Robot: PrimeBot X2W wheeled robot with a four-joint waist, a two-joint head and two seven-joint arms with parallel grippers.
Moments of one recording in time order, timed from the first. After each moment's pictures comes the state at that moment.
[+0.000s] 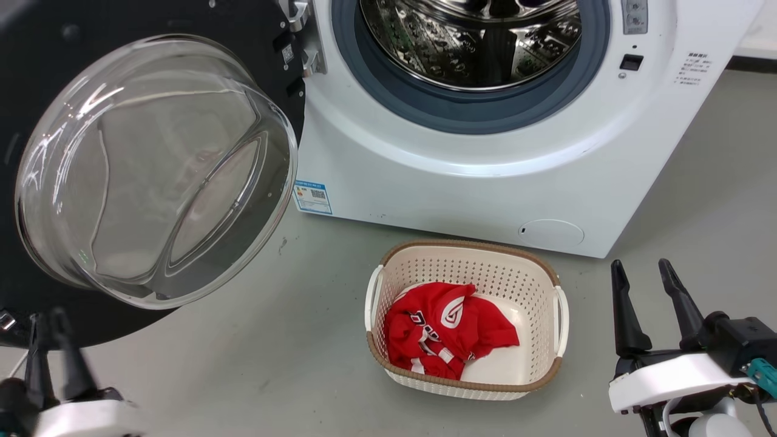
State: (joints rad) left arm 0.02 0.10 0.37 0.08 -0.17 0.00 -0.26; right arm -0.05 -0.05 -0.04 0.11 0.18 0.13 -0.21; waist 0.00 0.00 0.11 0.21
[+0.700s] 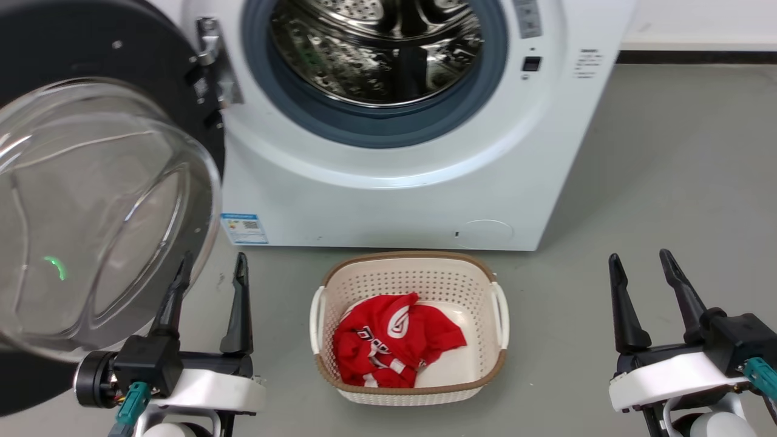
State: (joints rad) left arm -0.03 0.05 0.05 -0.01 -0.07 -0.10 -0.26; right arm -0.04 -0.05 -0.03 0.05 0.09 0.13 -0.20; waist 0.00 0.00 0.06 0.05
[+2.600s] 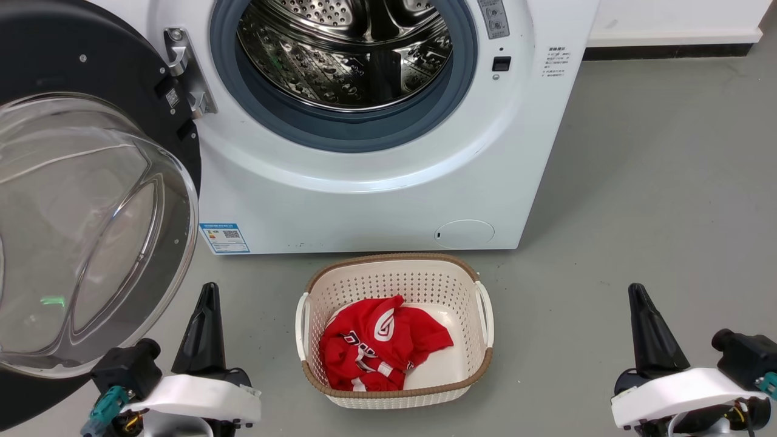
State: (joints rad) left arm -0.02 0.05 0.05 0.09 -0.33 -0.09 -0.19; right arm 0.00 -0.06 -0.02 0.12 0.37 0.13 -0.16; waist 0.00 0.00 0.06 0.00
